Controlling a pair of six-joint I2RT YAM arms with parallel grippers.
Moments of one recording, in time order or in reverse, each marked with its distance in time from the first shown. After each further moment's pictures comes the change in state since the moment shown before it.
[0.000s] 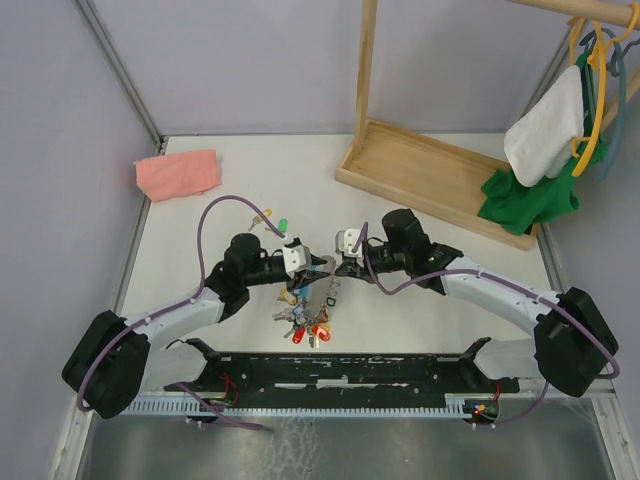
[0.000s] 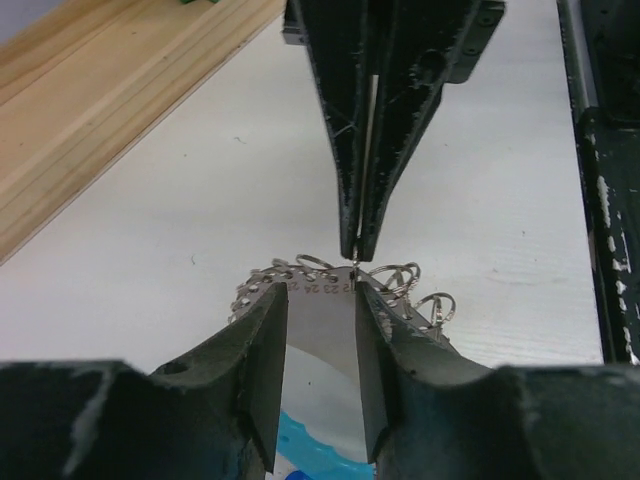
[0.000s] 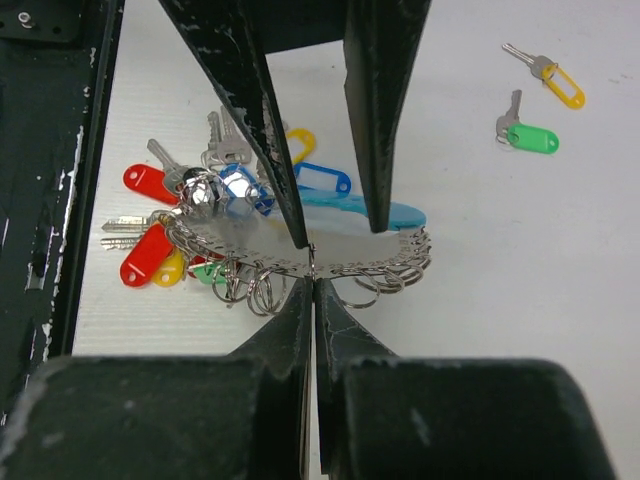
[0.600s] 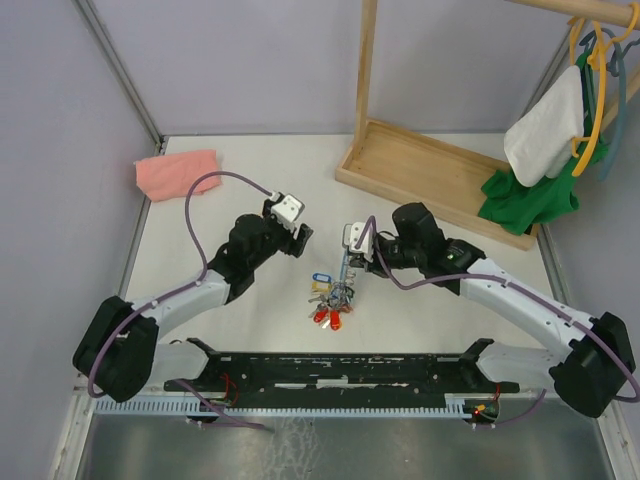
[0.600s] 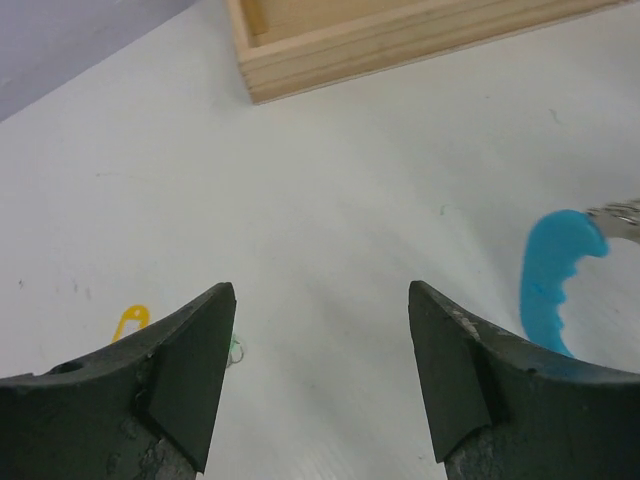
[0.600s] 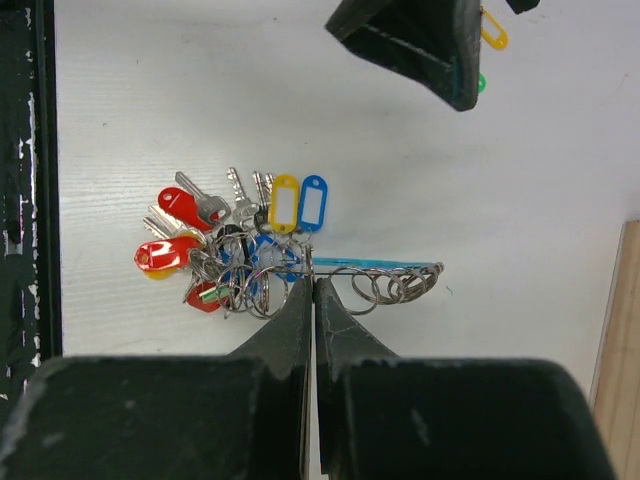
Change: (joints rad) left arm 0.030 0.064 0.121 -0.050 -0.647 -0.171; right arm 0.002 -0.127 0.114 -0.290 0.184 -0.048
